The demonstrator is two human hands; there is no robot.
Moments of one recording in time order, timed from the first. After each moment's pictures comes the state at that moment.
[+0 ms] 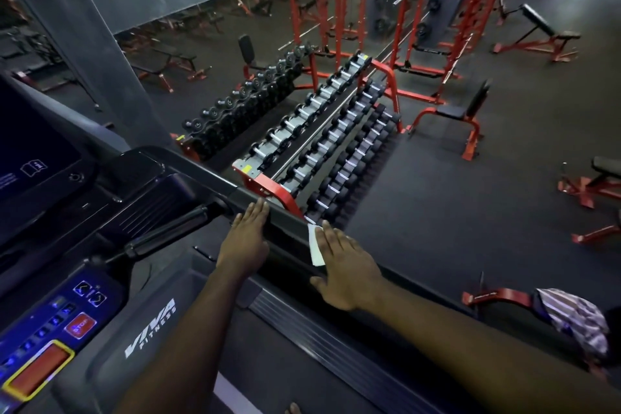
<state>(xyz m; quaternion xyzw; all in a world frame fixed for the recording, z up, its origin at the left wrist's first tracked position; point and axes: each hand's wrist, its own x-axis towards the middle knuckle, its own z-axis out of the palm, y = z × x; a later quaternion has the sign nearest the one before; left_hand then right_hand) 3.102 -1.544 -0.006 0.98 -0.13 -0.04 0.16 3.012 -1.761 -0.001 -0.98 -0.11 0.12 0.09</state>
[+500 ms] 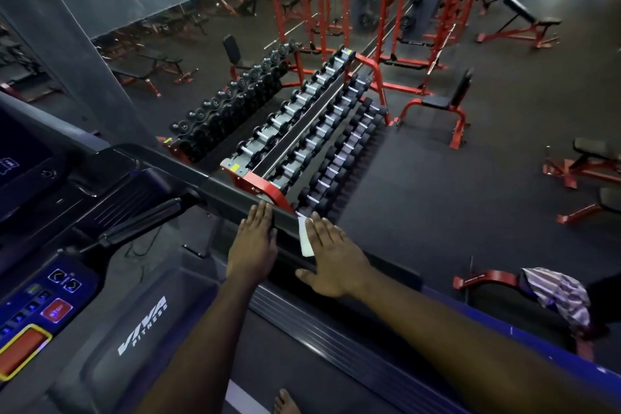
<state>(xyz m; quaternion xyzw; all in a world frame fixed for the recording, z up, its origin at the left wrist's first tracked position) 3.034 -1.621 -0.016 0.97 -0.12 0.01 0.21 2.968 -1.806 0.003 -0.98 -0.11 0.14 0.11</state>
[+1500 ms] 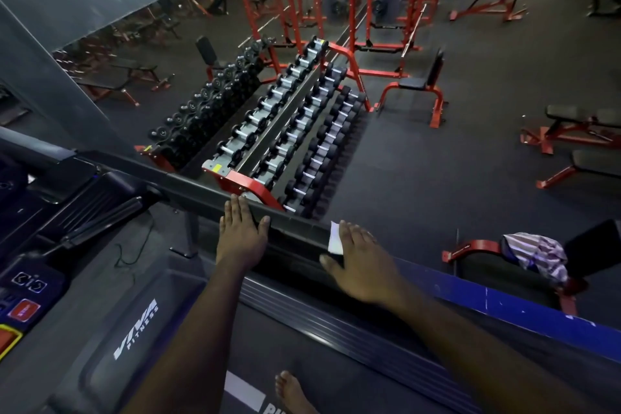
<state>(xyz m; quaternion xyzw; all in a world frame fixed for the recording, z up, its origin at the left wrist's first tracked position) 3.000 -1.686 -0.020 0.99 -0.06 -0.06 0.14 2.860 -1.915 0.001 -0.96 0.03 0.12 0.23</state>
